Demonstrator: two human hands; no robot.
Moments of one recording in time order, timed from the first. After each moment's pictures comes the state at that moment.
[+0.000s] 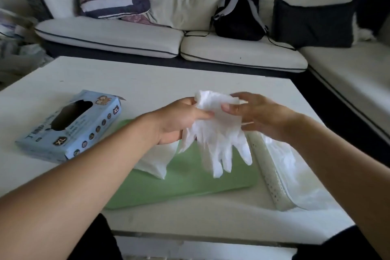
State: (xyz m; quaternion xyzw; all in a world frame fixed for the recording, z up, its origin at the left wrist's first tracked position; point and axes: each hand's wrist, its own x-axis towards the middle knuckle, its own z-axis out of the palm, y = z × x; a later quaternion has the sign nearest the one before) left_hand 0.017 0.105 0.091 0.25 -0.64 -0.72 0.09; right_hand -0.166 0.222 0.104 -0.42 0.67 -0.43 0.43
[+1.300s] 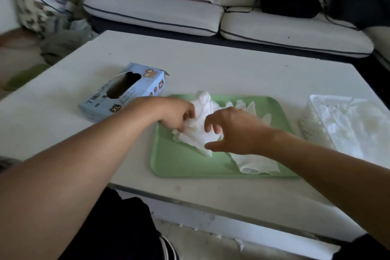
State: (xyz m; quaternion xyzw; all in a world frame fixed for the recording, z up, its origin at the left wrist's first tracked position) left_hand 0.107 0.022 0.035 0.36 -0.89 -0.18 -0.20; right_hand -0.043 0.163 0.036 -0.73 0.67 -0.03 0.12
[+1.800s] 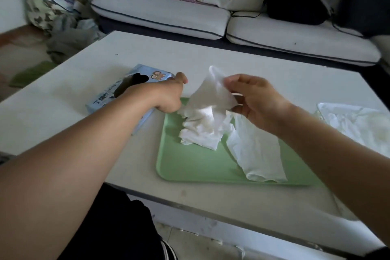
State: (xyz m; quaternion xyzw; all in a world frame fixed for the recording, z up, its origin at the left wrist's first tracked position) left_hand 0.126 0.001 0.068 0.46 -0.86 -0.20 -0.10; right_hand -0.051 0.128 0.069 -0.35 0.58 -0.56 0.48
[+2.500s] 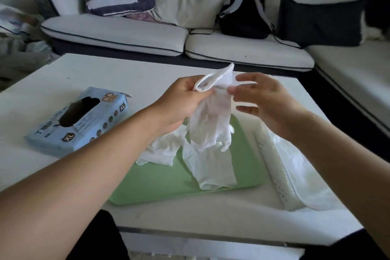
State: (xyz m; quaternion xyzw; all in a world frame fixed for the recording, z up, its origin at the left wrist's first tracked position) left_hand 0.024 0.096 0.101 0.24 -0.69 -0.63 0.27; right_hand -0.147 0.212 0.117 -0.38 0.64 -0.55 0.37
